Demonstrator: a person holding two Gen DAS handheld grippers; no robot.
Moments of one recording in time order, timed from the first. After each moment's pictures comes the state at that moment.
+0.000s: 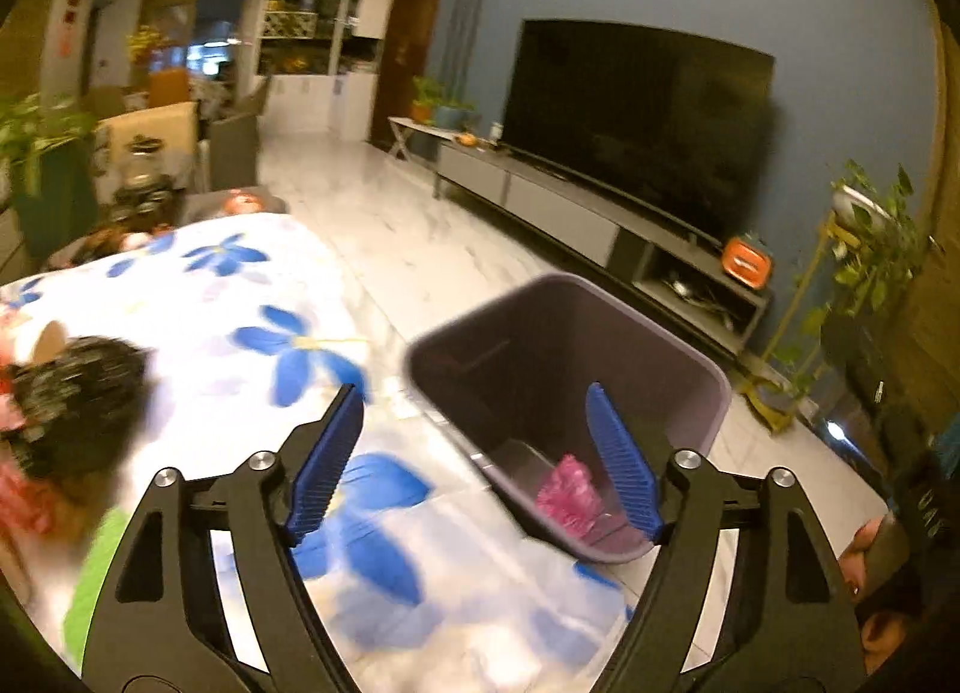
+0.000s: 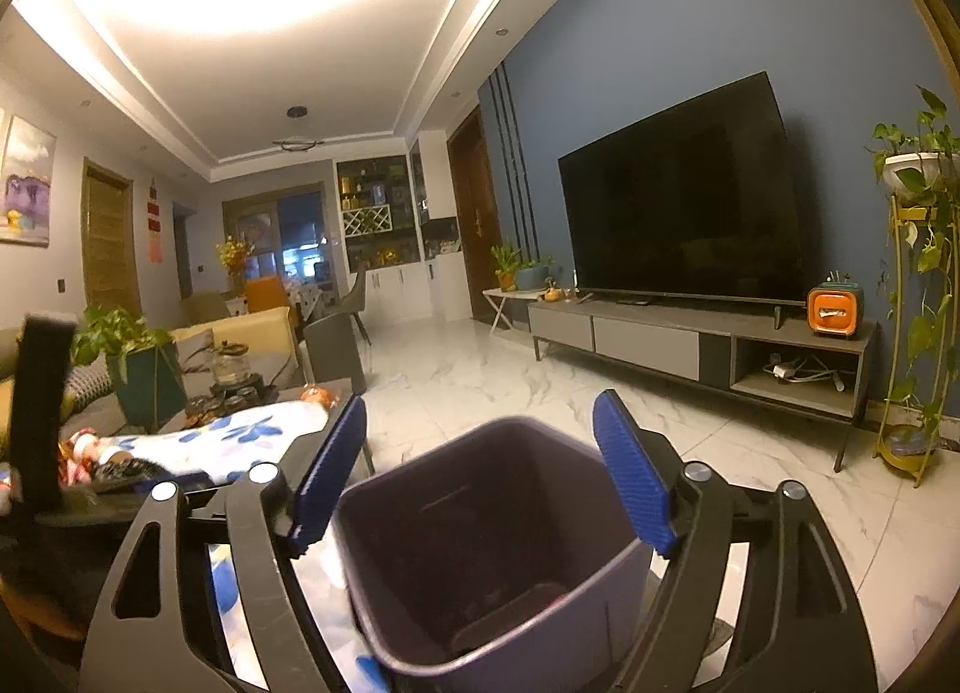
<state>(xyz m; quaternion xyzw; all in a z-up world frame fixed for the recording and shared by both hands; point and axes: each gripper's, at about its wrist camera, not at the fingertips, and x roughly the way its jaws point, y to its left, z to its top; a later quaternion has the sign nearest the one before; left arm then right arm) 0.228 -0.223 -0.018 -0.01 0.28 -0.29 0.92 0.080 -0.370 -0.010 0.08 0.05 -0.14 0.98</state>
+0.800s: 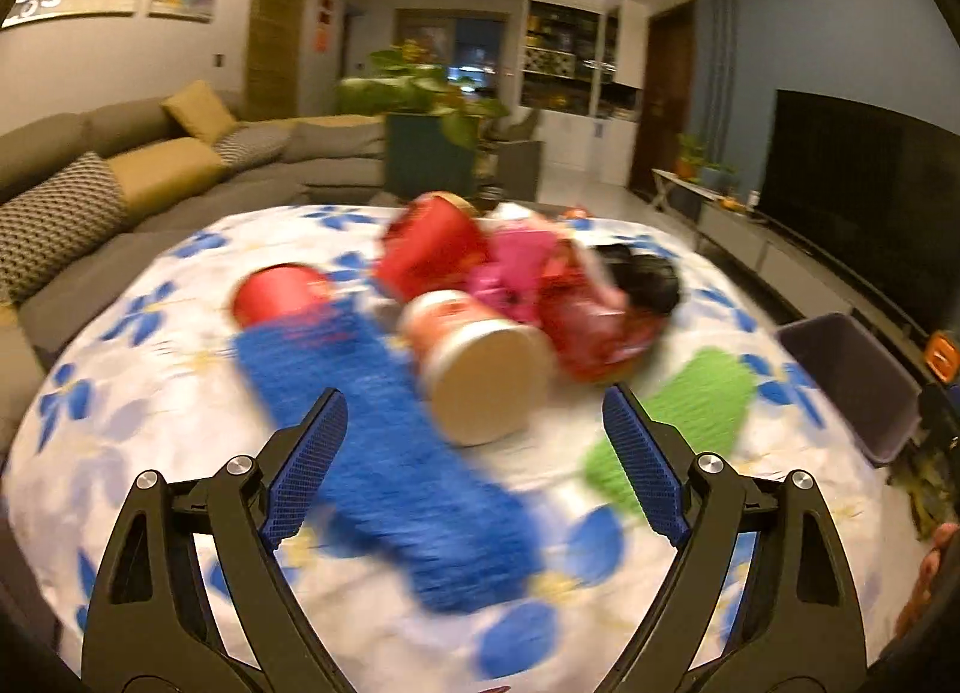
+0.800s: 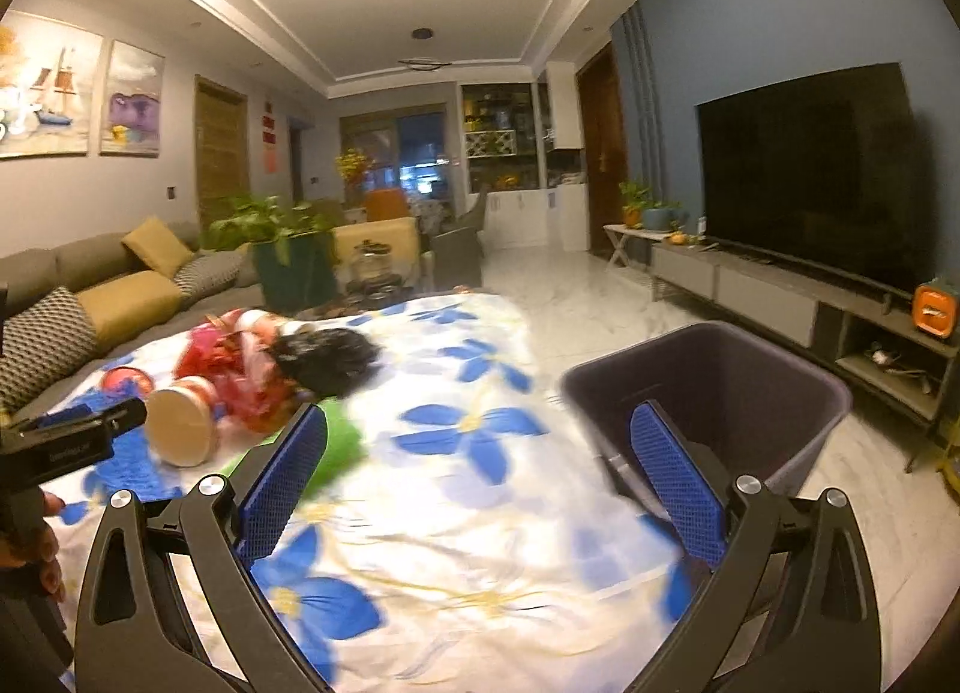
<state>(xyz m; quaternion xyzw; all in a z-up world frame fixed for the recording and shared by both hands) 0.124 0.027 -0.038 -0.05 0.24 0.02 0.97 0.077 -0.219 -0.031 0.05 0.14 0.01 0.99</state>
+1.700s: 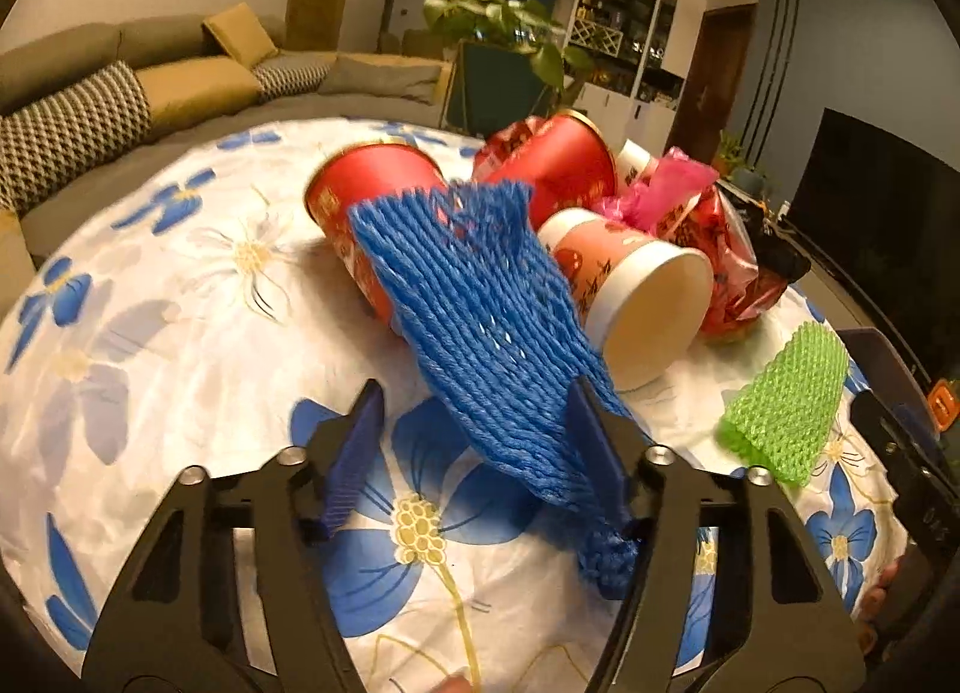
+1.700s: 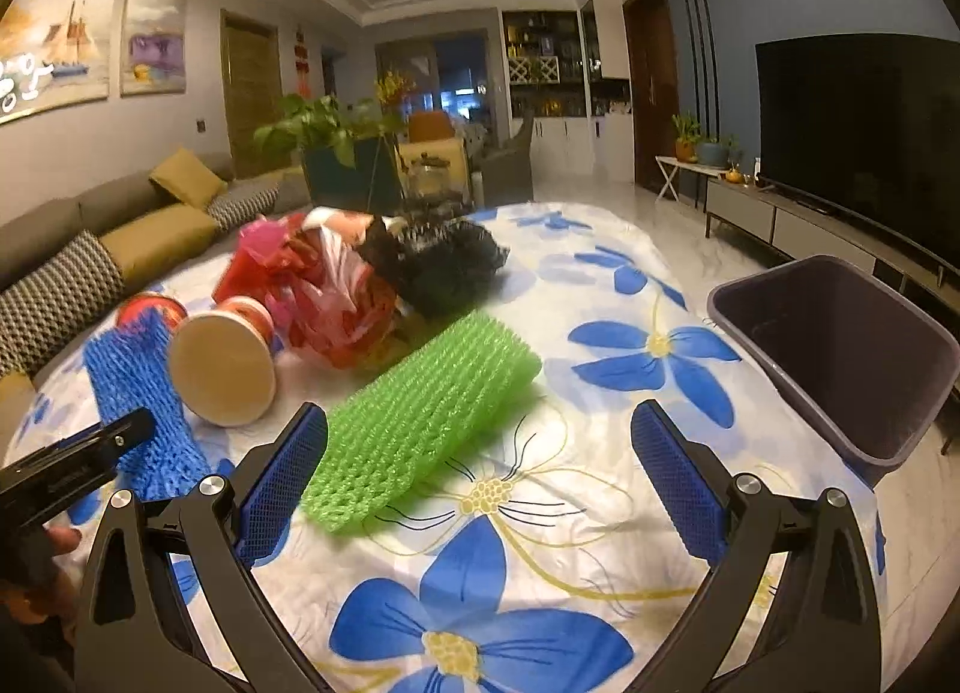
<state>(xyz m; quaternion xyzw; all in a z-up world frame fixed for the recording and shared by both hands) 0.147 0.091 -0.088 -0.12 0.30 0.03 0.94 0.141 -0.136 -0.067 0.04 0.23 0.05 0.97</state>
